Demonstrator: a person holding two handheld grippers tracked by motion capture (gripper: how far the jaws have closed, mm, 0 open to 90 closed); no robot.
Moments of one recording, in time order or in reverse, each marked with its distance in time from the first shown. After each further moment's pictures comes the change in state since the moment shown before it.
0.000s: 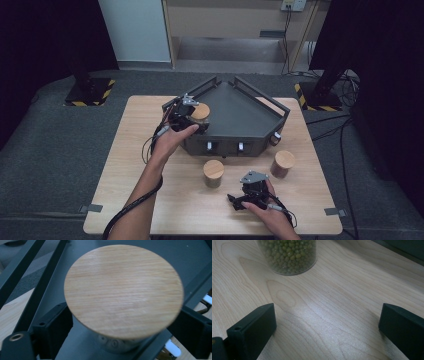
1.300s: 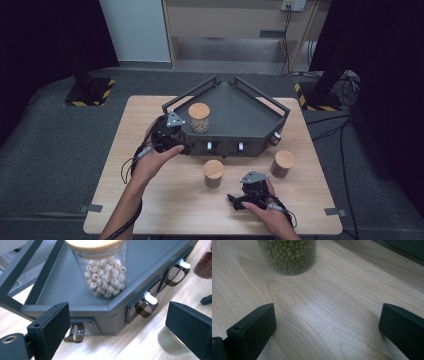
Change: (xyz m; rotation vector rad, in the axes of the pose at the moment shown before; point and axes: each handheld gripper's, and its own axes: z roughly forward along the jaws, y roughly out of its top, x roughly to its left) left arm -0.025 -0.049 -0.056 -0.009 0.026 0.064; right arm 0.000 0.000 0.000 0.001 0.001 0.000
